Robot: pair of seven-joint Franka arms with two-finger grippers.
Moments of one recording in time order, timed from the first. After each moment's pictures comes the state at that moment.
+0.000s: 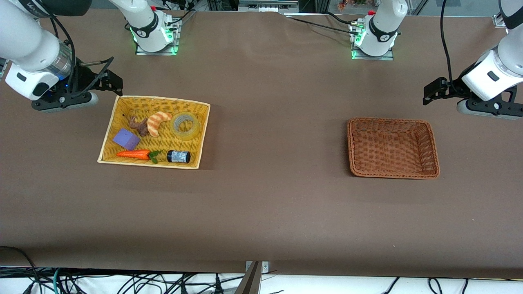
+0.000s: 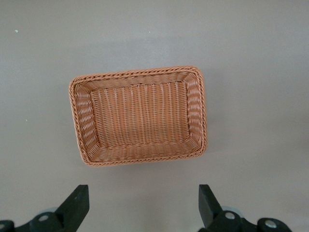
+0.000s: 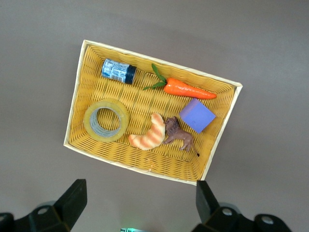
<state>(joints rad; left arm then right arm) -0.03 -0.01 -0.02 -1.70 -0.02 1.61 0.06 0.08 -0.03 0.10 -1.75 0.00 1.62 -0.02</state>
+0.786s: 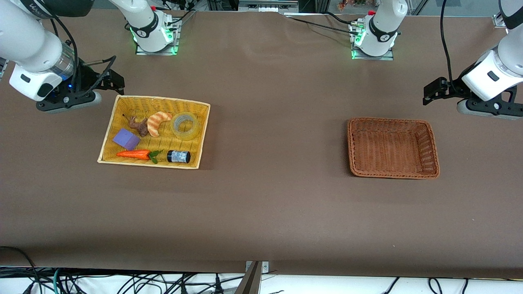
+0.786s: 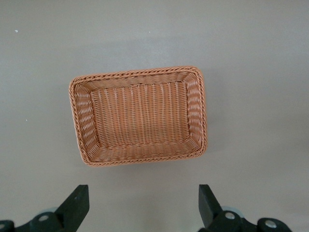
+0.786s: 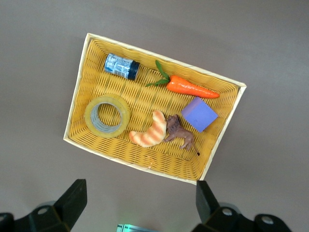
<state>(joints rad) -0.03 -0.01 -0.02 -1.70 -0.02 1.61 0.06 0.08 -0.02 0.11 -1.75 0.00 1.61 -0.05</state>
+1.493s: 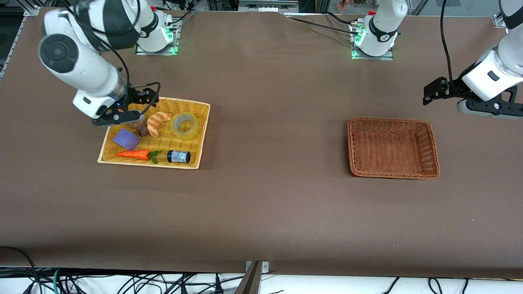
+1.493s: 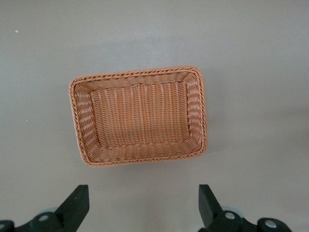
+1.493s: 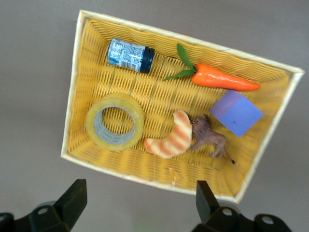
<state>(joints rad) -0.03 -0.01 -0.02 -1.70 -0.02 1.61 0.06 0.09 0.04 0.20 -2.02 0.00 1.90 0.11</state>
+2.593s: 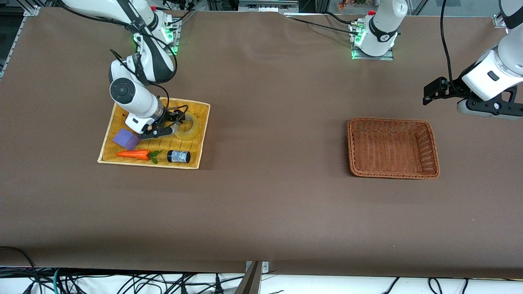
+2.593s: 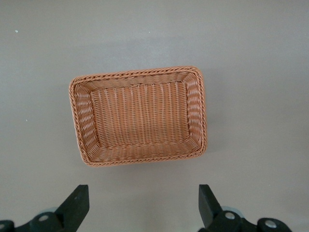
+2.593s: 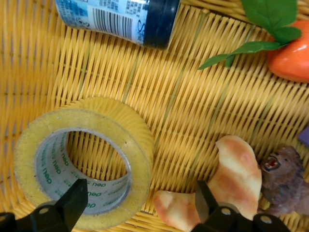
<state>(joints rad) -0.03 -0.01 -0.02 -1.70 -0.02 1.61 0.06 0.09 0.25 0.22 -2.34 0.00 2.45 0.13</state>
